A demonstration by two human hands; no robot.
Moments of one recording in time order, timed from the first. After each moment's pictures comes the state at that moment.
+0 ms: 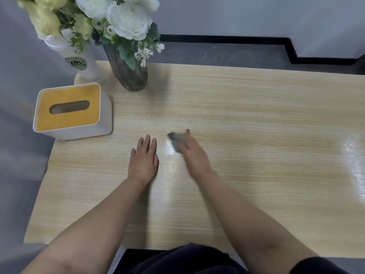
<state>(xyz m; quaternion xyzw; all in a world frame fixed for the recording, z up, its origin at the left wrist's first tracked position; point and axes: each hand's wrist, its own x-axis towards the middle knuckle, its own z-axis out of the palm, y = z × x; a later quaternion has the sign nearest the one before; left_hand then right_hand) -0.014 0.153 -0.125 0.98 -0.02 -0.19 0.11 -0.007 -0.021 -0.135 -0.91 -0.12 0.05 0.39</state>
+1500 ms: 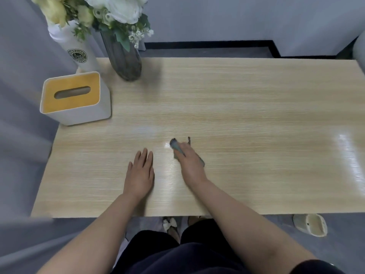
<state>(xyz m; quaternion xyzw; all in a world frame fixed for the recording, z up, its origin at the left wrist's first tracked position) -0.126 0.163 -0.133 0.98 -0.05 -0.18 0.12 -0.113 -0.010 -0.128 -0.83 0.06 0.13 0.54</state>
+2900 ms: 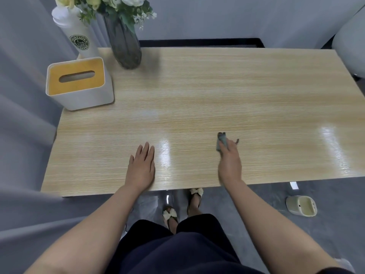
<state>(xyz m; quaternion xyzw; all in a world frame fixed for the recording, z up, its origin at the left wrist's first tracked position) -0.172 0.186 -0.134 0.97 -0.09 -0.18 0.13 -0.199 -0.092 -0.144 -0.97 0.09 -0.01 0.22</state>
